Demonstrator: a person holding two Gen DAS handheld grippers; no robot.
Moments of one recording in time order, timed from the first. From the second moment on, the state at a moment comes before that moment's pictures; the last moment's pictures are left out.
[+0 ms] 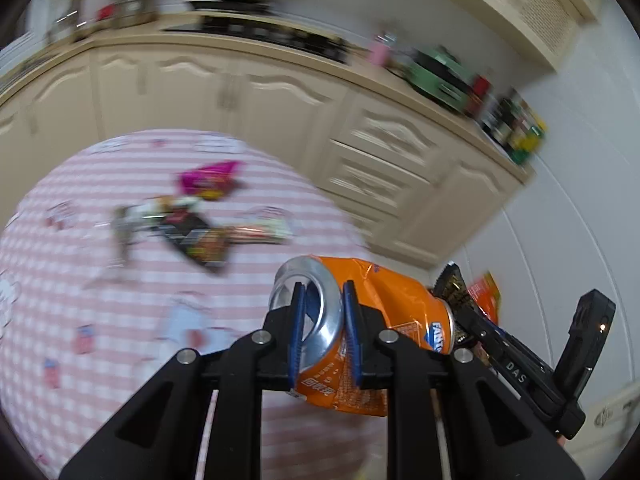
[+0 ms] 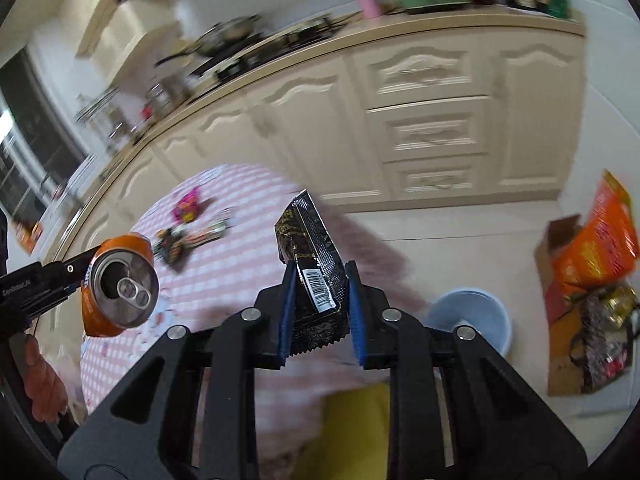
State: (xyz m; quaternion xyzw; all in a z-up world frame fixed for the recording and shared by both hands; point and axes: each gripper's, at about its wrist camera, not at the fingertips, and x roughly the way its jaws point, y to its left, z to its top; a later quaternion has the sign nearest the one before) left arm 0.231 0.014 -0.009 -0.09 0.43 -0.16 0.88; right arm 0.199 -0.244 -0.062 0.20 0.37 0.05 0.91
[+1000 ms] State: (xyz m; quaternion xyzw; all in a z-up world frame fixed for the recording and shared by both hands) left arm 0.289 -0.263 -0.173 0.07 0.61 -0.21 0.76; right arm 0.152 -0.427 -0.159 0.29 0.43 -0.11 0.85
